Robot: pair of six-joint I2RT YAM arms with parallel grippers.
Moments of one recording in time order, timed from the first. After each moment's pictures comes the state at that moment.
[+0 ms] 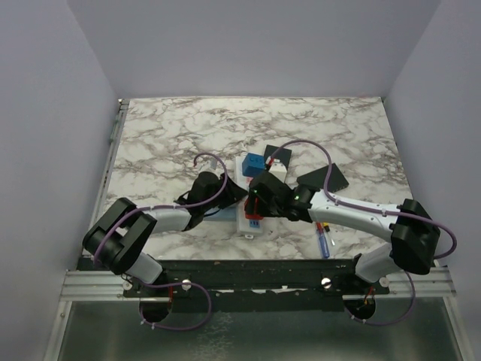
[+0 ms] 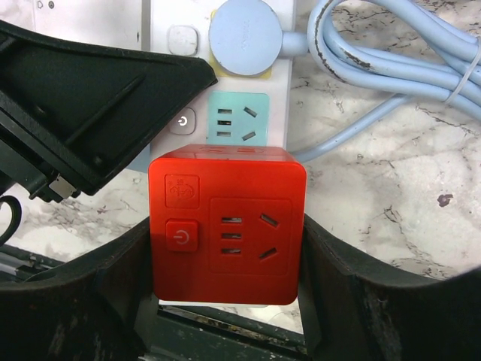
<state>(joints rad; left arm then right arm) -0.62 1.50 0.50 0.50 0.08 -0.99 1.01 1.48 1.01 -0.46 0.32 0.91</state>
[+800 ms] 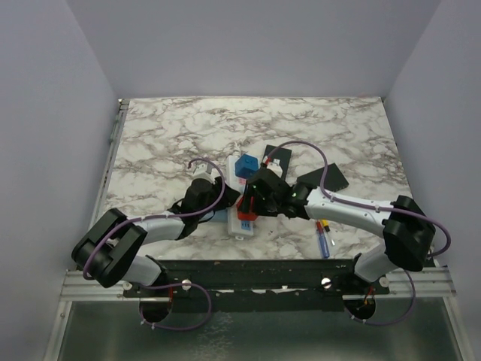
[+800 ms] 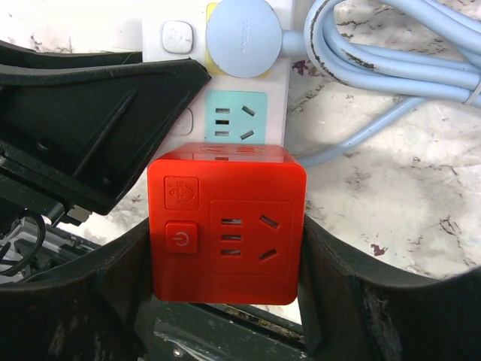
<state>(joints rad) -0.63 1.40 0.40 0.55 -0.03 -0.81 0.97 1.52 1.01 -0.40 0.20 0.93</state>
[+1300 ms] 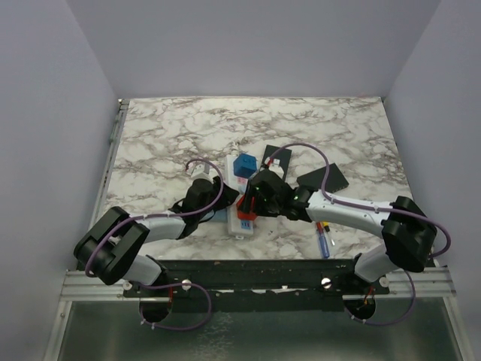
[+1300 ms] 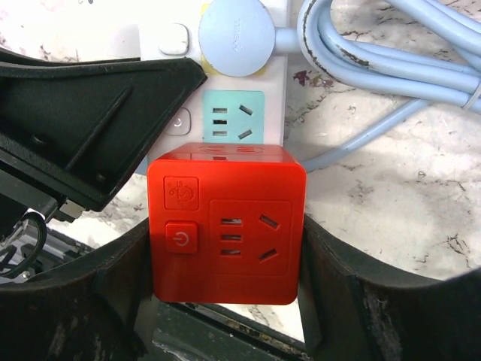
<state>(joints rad) -0.63 1.41 0.39 0.55 -0.07 -0.87 0.96 1.52 0.96 -0.30 0.17 0.93</state>
